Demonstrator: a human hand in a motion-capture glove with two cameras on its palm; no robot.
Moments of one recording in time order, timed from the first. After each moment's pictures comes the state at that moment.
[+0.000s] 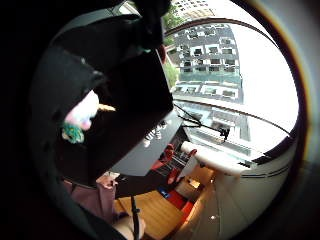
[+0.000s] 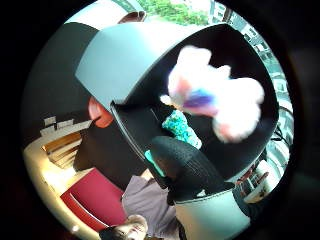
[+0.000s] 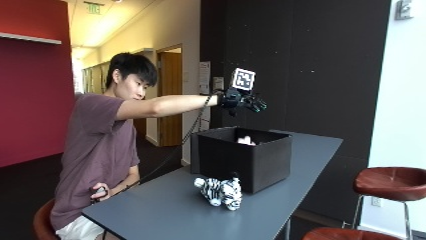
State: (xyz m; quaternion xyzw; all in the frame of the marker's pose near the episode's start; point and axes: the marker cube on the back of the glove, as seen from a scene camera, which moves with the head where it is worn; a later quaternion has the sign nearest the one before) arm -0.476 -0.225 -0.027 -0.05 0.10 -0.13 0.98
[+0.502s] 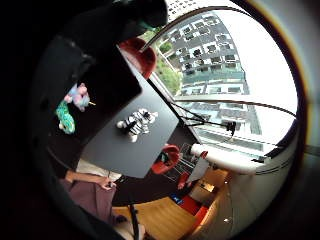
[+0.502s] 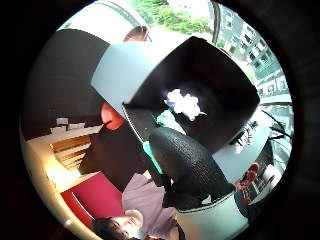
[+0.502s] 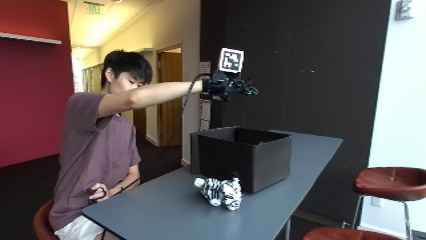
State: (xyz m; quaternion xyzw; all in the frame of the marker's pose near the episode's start) arm -0.340 -0.189 -0.092 -0.03 0.08 -0.13 0.99
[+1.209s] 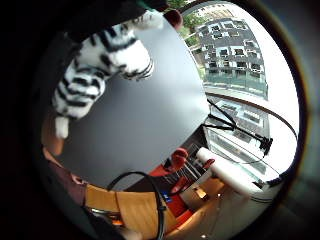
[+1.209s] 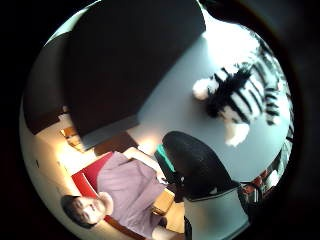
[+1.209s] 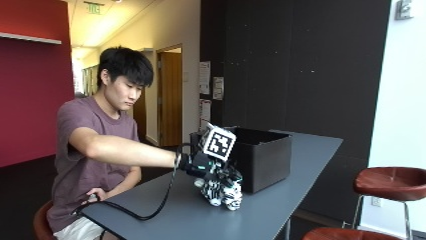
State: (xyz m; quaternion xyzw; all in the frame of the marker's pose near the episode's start) arm -0.129 -0.183 0.161 -0.14 0.08 -0.19 0.97
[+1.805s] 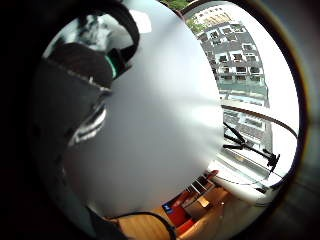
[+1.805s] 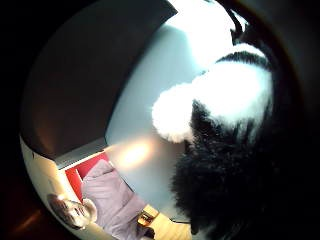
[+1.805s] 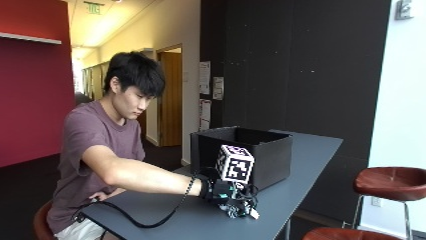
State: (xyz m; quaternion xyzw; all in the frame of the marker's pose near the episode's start) arm -0.084 -0.266 0.220 -0.08 -0.01 -0.22 0.97
